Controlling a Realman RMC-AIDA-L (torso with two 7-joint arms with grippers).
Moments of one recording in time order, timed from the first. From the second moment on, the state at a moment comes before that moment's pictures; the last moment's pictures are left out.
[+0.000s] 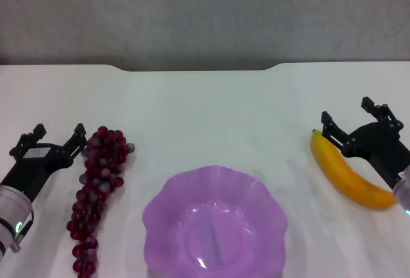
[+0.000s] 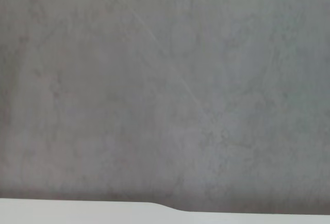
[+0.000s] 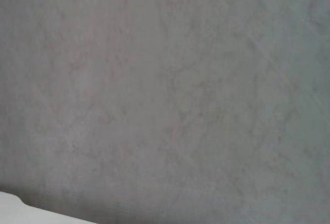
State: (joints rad) left arm -0.40 -2.05 2.21 0.25 -0.69 0.94 -0.32; right arm 0.47 2.01 0.47 0.31 -2.07 -1.02 0.03
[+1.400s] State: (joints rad) left arm -0.37 -2.05 2.21 0.24 -0.69 0.94 -0.32; right arm 0.46 1.91 0.49 0.53 -2.07 -0.86 0.00
